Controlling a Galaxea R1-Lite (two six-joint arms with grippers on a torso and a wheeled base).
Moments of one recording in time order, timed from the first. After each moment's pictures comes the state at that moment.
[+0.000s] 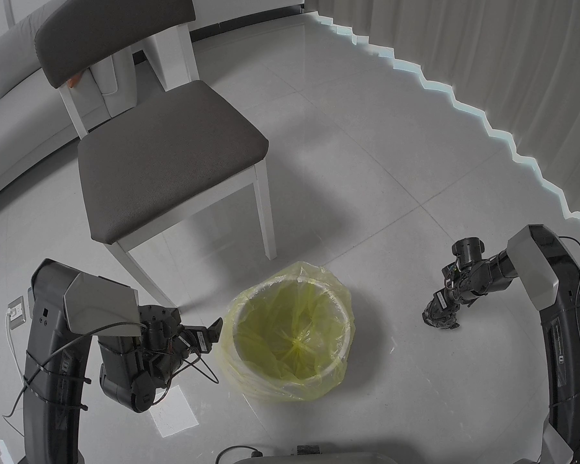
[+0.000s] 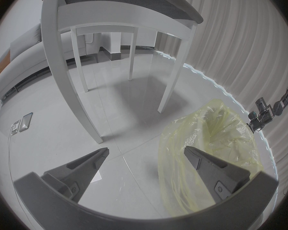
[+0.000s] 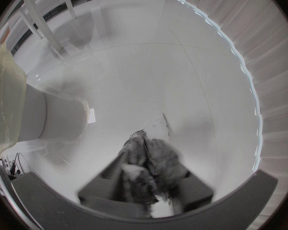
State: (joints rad) left arm -0.27 2.53 -0.57 -1.55 0.07 -0.20; right arm -0.03 2.73 -1.69 -0.11 -0.06 -0.33
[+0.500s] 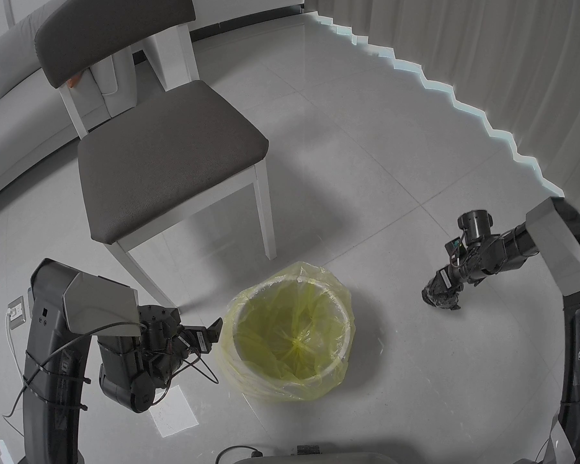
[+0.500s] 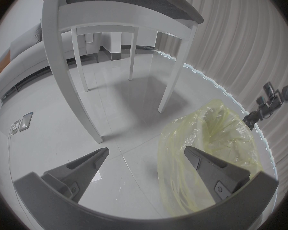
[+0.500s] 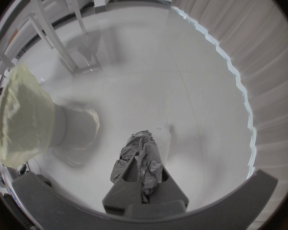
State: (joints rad) left arm -0.27 2.53 -0.57 -1.55 0.08 -0.20; right arm 0.02 2.50 -1.54 -0.10 -0.05 -0.34
